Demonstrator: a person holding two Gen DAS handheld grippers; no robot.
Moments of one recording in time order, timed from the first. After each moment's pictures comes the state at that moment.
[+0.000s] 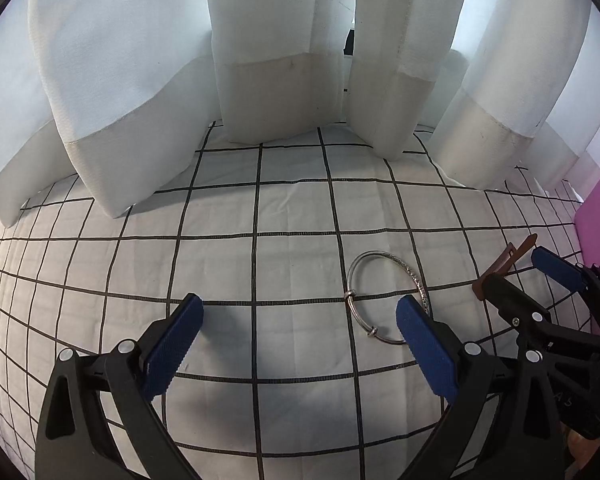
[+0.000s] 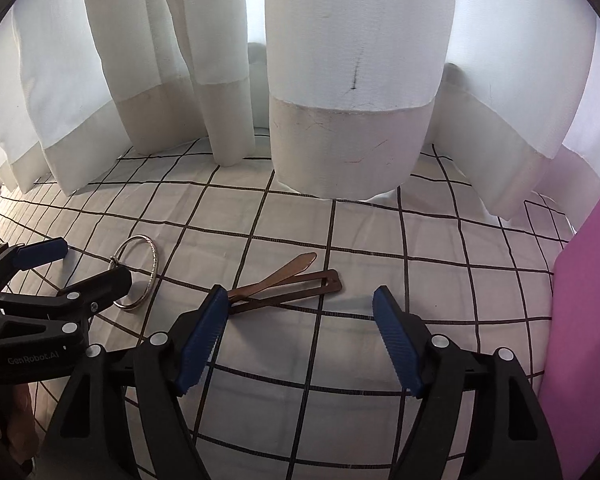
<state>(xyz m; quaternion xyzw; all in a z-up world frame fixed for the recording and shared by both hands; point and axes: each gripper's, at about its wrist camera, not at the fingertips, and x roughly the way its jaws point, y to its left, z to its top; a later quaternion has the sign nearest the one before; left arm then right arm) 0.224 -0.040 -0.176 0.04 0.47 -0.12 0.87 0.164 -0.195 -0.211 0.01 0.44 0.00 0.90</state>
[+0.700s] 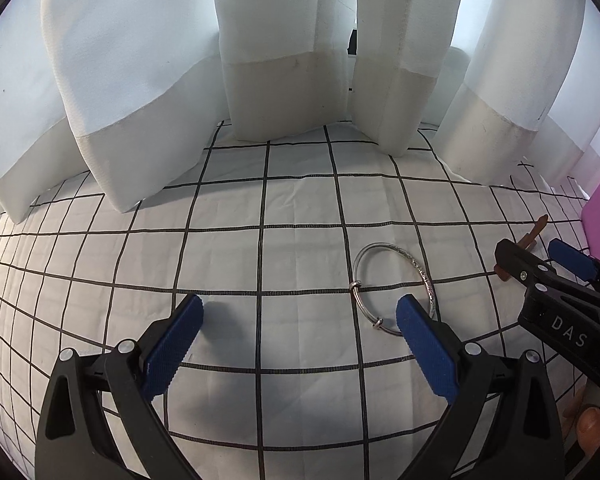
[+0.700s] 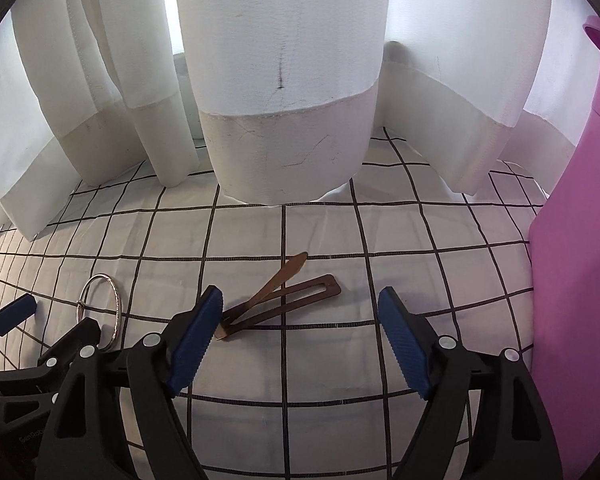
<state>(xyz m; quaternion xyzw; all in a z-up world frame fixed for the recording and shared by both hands) 0.209 -0.049 -0.183 0.05 0.46 -0.10 0.88 0.190 -0.204 -0.214 0.06 0.44 -0.09 0.89</state>
